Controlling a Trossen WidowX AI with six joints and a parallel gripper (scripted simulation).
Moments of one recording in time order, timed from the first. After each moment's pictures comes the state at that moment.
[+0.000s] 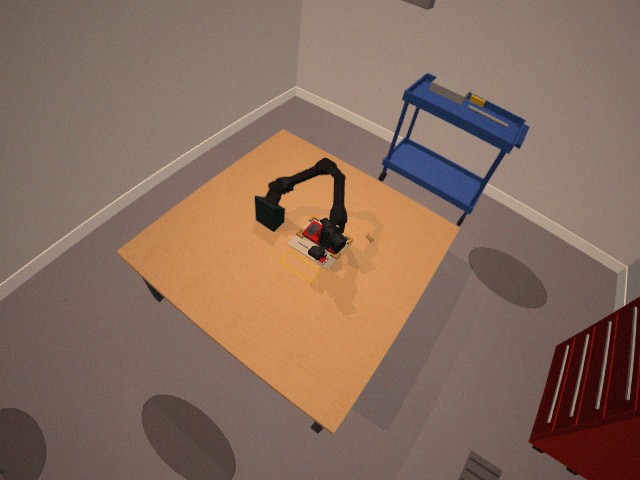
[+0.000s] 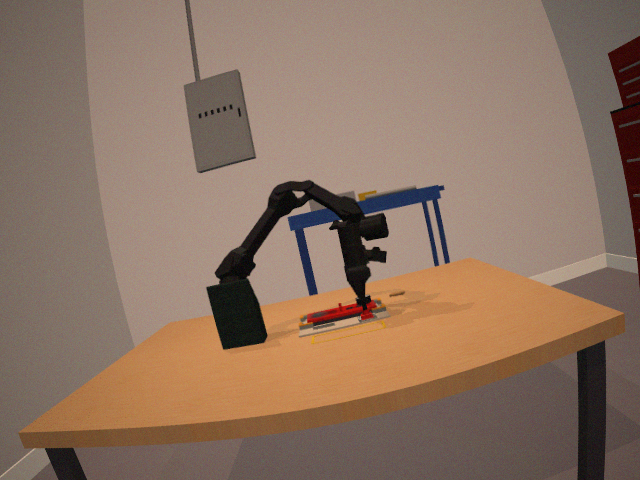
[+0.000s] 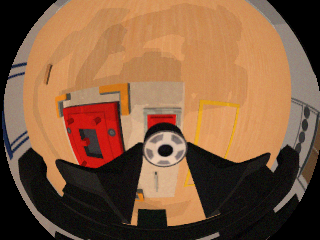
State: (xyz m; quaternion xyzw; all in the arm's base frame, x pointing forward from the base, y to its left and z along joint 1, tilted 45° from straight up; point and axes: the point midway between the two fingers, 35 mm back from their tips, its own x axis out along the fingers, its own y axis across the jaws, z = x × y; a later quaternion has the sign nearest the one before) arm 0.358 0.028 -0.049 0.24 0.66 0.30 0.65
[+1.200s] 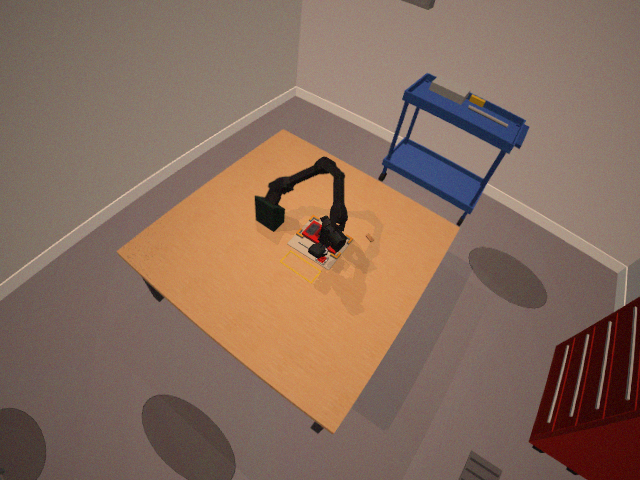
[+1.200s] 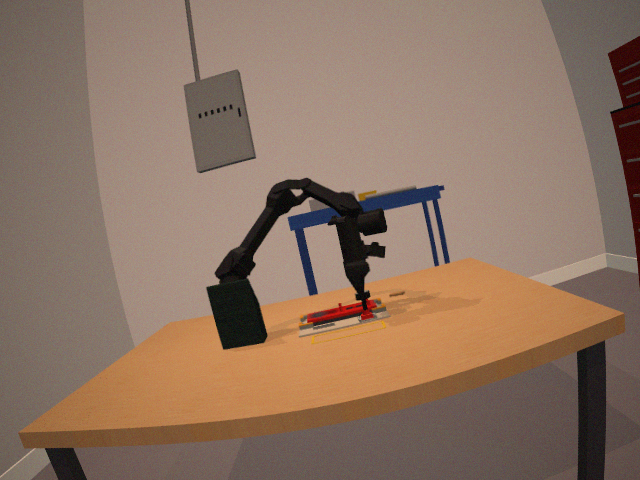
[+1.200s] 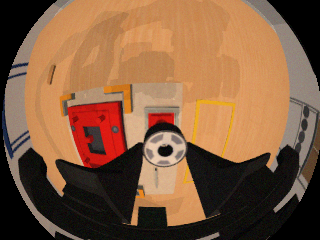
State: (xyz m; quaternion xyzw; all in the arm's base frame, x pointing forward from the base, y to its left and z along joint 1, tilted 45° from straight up) arm 0.359 0.019 -0.040 0.24 0.66 0.29 0.65
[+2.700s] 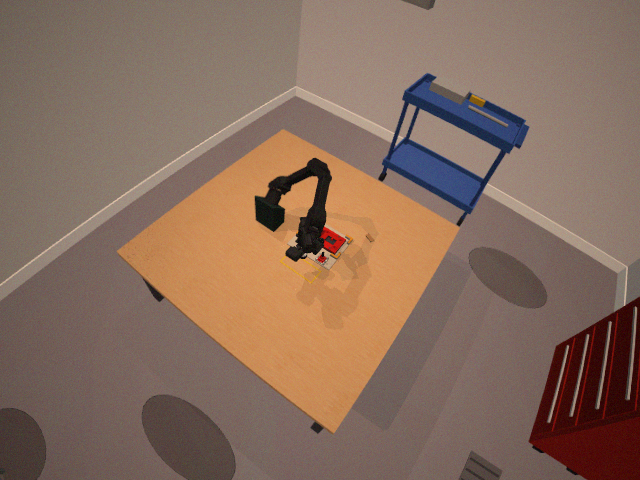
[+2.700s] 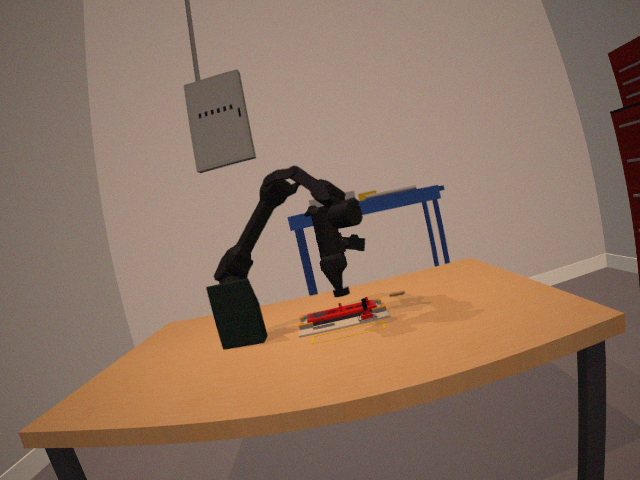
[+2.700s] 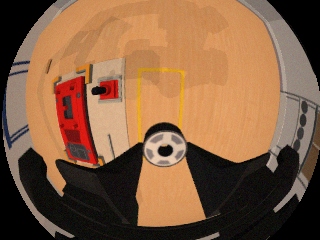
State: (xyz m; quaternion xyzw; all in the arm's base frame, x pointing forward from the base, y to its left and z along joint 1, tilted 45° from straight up) arm 0.313 -0.081 -0.082 0.24 0.66 0.29 0.65
